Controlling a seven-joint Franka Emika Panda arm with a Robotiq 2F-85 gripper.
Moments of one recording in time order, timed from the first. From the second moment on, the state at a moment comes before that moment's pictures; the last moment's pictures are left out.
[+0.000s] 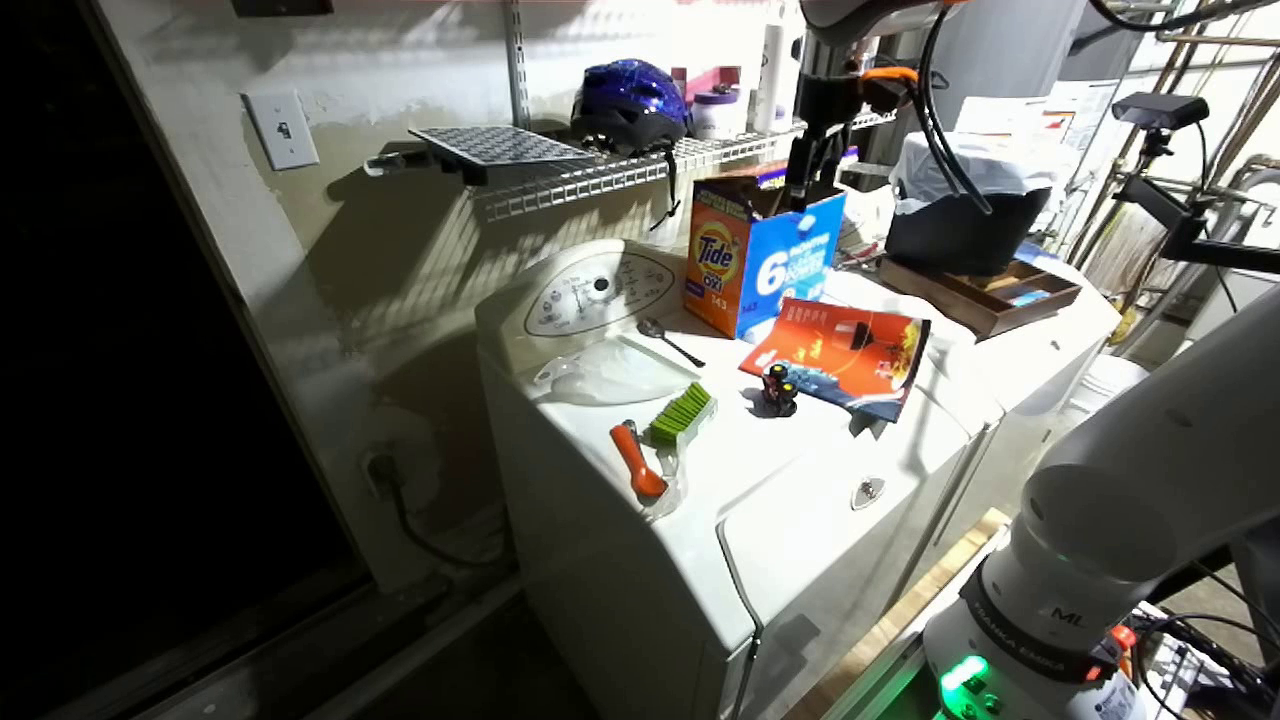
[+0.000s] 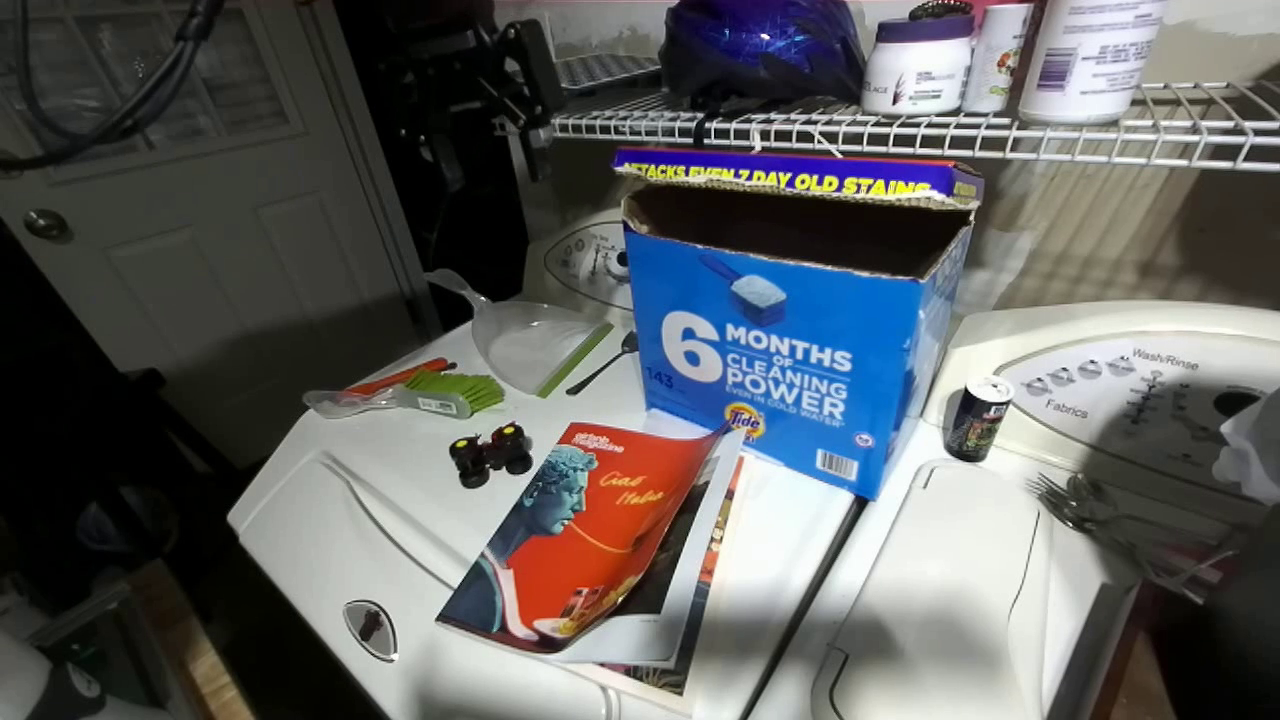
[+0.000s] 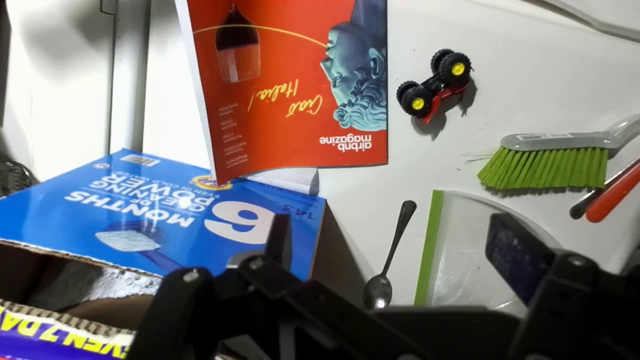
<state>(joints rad) -0.06 -0.30 -0.15 -2.04 -0.17 1.81 -0.40</state>
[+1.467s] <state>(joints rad) 0.04 -0.08 0.06 -2.22 -0.51 1.78 -0.36</state>
